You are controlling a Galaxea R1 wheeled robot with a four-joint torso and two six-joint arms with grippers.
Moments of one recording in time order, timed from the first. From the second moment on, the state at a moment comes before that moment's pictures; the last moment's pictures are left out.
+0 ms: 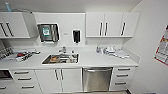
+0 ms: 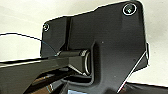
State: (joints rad) left arm 1.49 2.83 -2.44 0.01 -0.05 -0.03; right arm -1.53 2.70 -2.23 0.13 -0.01 -0.15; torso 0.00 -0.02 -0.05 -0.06
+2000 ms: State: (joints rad) left arm 1.49 2.83 -2.44 0.01 -0.05 -0.03; right arm -1.53 2.71 -2.24 0.13 -0.01 -0.15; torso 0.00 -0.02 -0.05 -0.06
